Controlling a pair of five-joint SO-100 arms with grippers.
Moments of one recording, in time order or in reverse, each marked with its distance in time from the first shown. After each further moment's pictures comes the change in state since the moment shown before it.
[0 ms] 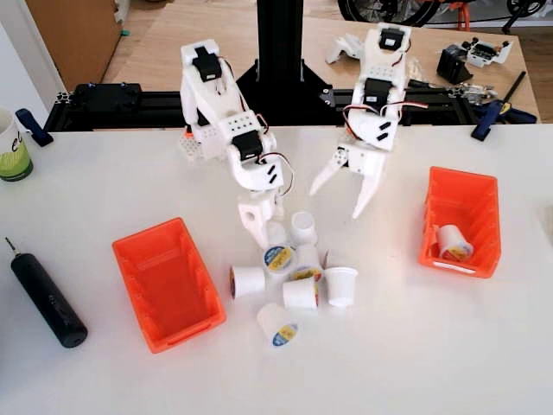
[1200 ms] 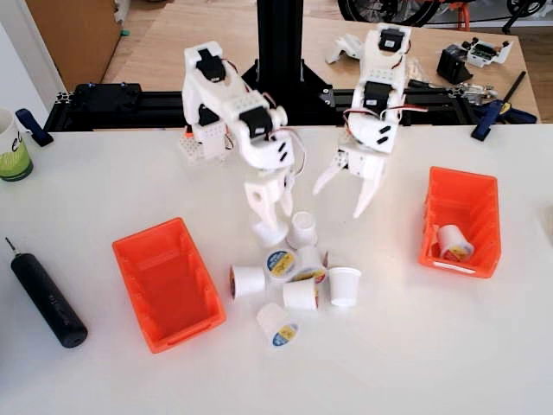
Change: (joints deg) arm 0 -3.2 -2.0 -27.7 25.8 10.5; arm 1 -1.6 -1.5 -4.6 9.7 4.3
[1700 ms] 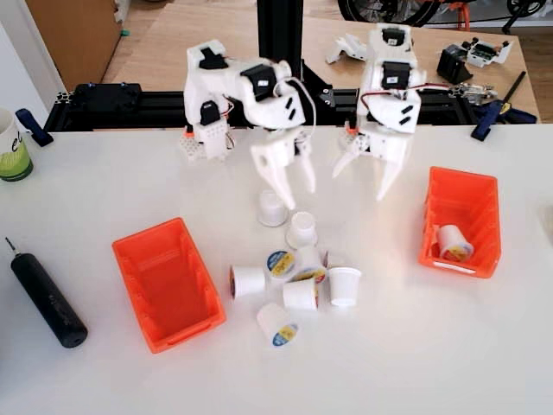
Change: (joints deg) arm 0 -0.4 -1.0 -16.3 10.3 7.2; arm 1 -6.4 2.4 -3.3 9.1 2.5
